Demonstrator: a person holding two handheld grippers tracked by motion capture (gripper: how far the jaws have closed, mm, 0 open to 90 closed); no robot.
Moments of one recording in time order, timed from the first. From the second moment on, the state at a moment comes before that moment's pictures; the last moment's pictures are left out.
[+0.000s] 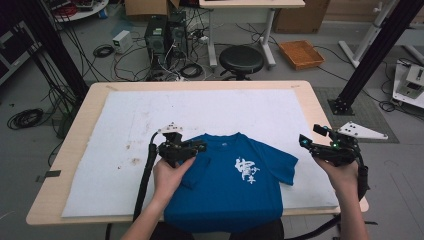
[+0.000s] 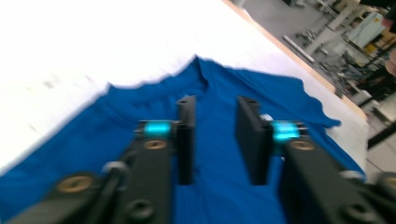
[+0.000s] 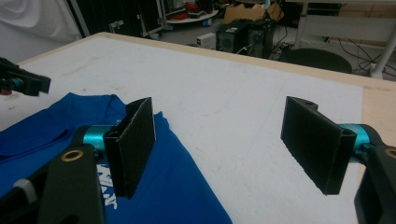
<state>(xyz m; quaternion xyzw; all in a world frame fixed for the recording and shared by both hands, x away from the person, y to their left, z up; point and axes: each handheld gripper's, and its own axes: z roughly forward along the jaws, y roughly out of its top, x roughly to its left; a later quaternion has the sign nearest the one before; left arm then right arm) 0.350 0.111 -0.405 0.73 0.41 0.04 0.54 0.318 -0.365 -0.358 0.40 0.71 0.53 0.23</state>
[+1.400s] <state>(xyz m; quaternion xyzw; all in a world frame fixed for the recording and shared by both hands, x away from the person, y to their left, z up) 0.317 0.232 -0.408 0.72 0.38 0.17 0.55 0.337 -0.371 -0.425 0.47 0.77 0.42 0.11</state>
